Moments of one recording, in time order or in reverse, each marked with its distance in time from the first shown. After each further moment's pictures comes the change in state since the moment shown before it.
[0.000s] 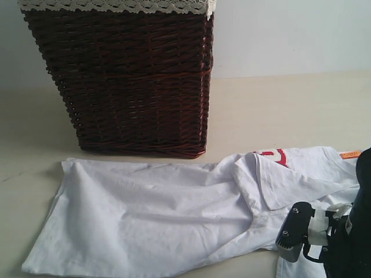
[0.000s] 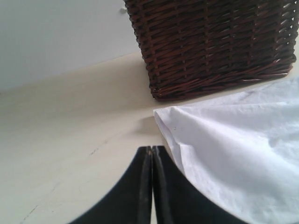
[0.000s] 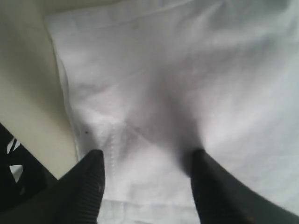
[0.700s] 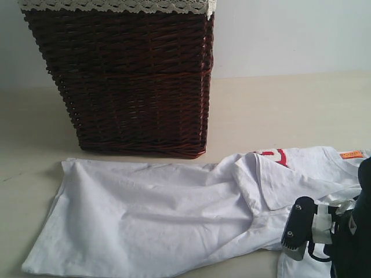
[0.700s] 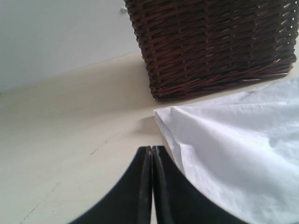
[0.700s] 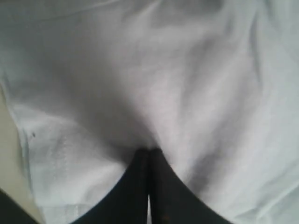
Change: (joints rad) left arm 0.000 0.000 0.000 0.000 0.000 0.000; right arm 0.000 -0.037 0.009 -0.161 -0.098 0.072
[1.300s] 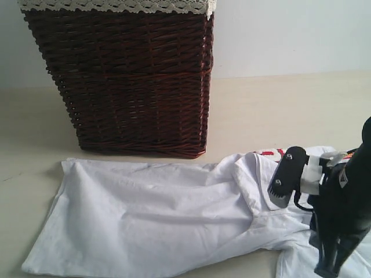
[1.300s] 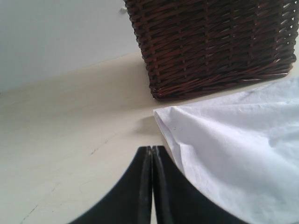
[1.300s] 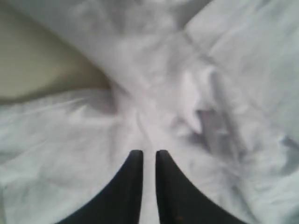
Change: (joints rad) left arm 0.000 0.000 0.000 0.000 0.000 0.000; right arm 0.000 -0.079 -0.131 0.030 0.017 -0.013
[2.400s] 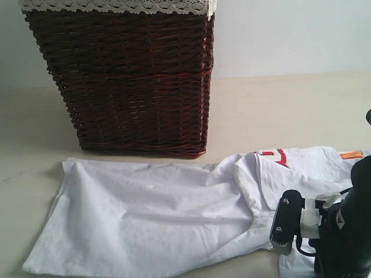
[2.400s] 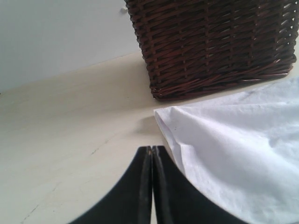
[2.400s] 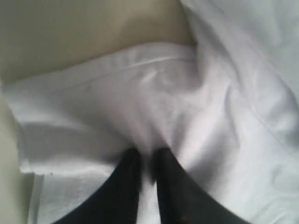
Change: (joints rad) left arm 0.000 0.000 0.000 0.000 0.000 0.000; right arm 0.015 0.145 0.138 -0.055 -0.112 -0.014
